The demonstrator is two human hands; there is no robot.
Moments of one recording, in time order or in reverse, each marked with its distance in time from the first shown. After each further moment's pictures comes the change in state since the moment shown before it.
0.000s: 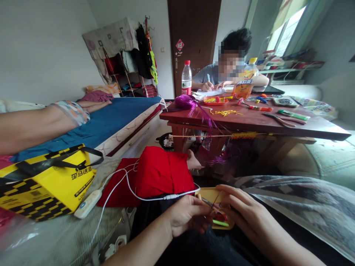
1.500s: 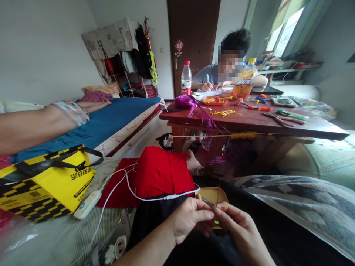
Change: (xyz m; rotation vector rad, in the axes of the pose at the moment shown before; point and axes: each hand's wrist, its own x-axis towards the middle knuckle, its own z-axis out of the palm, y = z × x) left_hand -0.002 -0.006 0.011 0.045 0.053 0.080; right_hand -0.017 -0.019 0.066 1.303 0.208 0.665
